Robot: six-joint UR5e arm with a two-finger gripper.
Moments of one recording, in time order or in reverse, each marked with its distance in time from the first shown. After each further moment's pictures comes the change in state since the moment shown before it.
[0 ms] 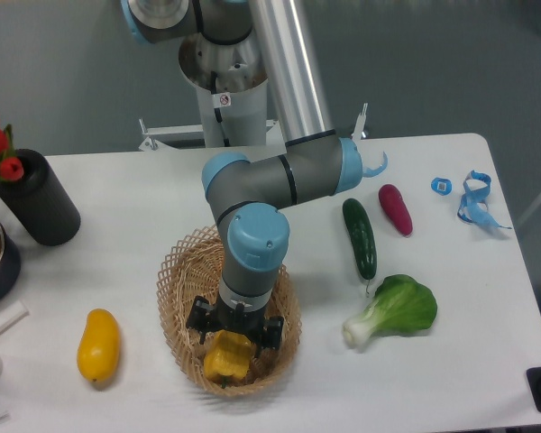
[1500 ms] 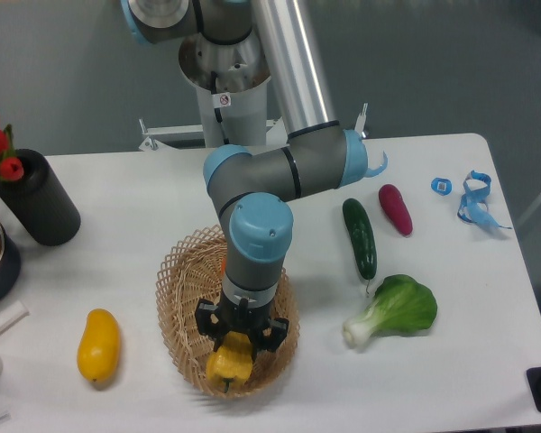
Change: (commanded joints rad) arm 0.043 0.075 0.069 -0.003 -0.002 0.029
